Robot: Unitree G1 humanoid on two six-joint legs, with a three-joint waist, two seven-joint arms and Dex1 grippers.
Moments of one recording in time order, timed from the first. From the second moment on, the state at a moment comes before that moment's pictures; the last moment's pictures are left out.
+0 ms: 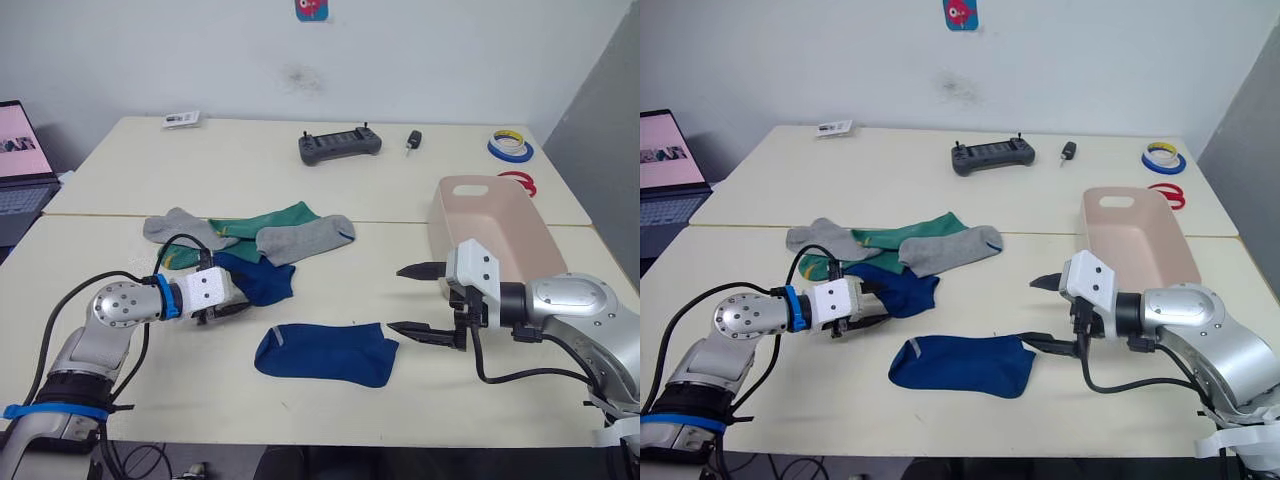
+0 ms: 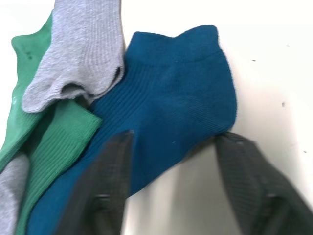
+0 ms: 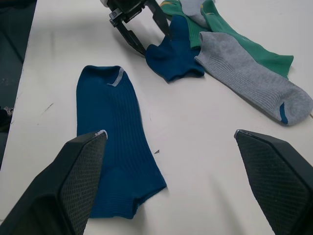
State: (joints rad) left arm -0.37 0.82 -0.08 0.39 0.01 -0.36 -1.04; right arm -0.32 -0.82 0.06 -0.61 0.53 0.72 0.90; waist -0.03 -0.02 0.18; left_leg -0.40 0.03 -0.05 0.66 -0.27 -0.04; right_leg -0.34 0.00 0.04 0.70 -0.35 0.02
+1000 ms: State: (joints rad) left arm -0.52 0.45 -0.33 -0.01 -0.03 0.30 -0.92; right arm -0.30 -0.85 0.02 -0.61 0.53 0.74 0.88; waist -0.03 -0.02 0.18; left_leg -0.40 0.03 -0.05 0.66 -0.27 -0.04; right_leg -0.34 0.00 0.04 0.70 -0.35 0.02
